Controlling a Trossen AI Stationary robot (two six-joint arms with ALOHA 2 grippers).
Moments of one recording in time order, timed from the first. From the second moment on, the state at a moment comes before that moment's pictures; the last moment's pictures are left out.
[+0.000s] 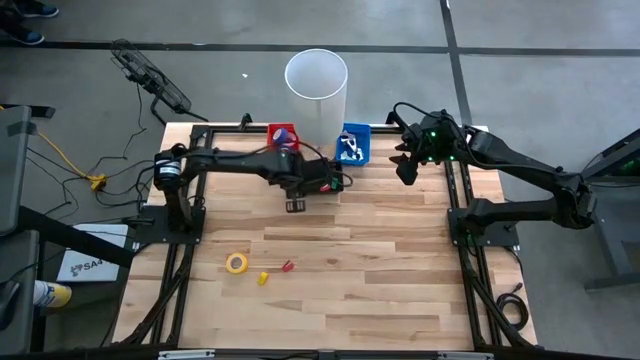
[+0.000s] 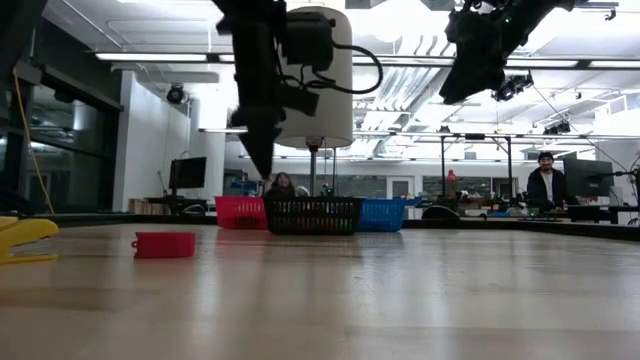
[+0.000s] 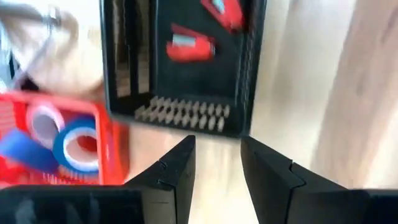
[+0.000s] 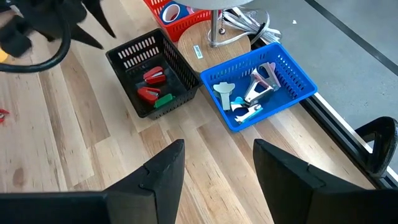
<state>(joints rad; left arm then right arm) 0.18 1.83 1.45 -0.96 -0.29 0.11 -0.55 1.03 0.97 -0.67 -0.06 0.02</state>
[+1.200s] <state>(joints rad) -0.10 1.74 1.48 -1.17 0.05 -0.67 -0.55 1.03 0.97 -0.70 -0.17 0.00</state>
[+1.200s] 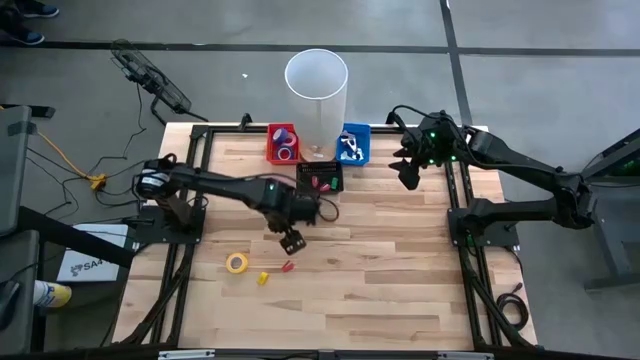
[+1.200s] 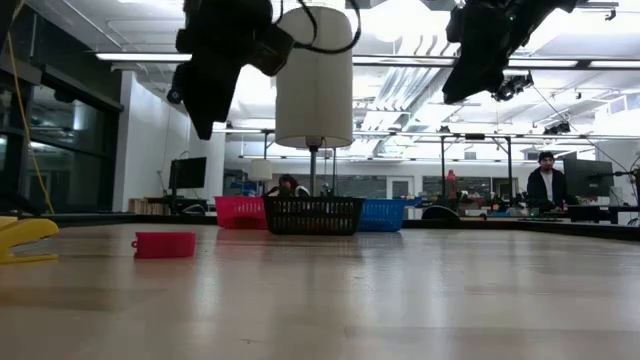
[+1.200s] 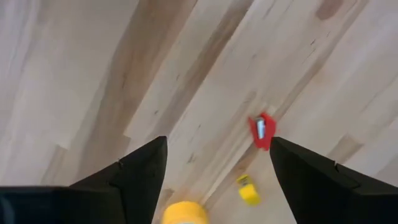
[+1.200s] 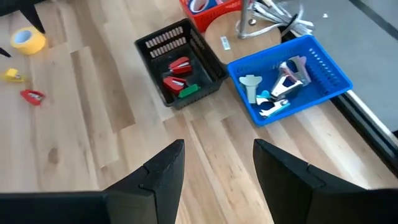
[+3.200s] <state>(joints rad) -0.42 1.89 1.22 -0.74 -0.16 -1.04 -0.55 1.01 0.97 -0.72 -0.19 -0.03</state>
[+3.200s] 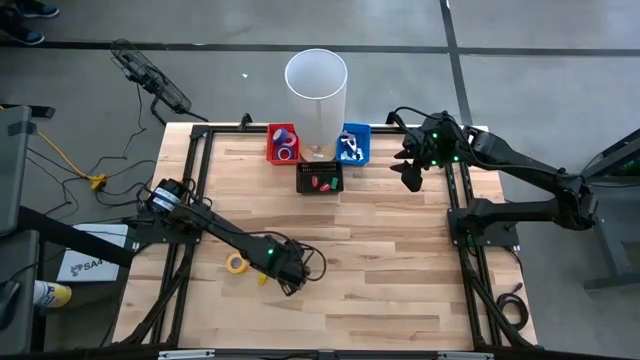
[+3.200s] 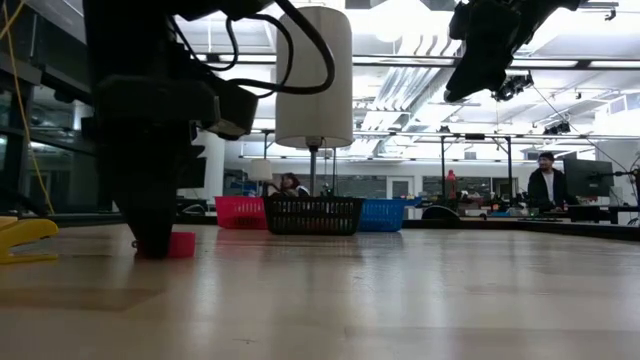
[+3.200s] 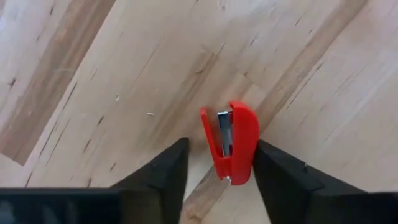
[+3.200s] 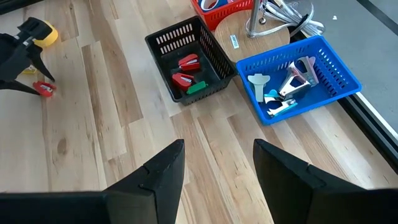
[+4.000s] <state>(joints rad) -0.42 1.87 1.22 -0.73 -0.11 -1.02 -0.55 1.01 0.97 -0.72 -0.19 -0.03</state>
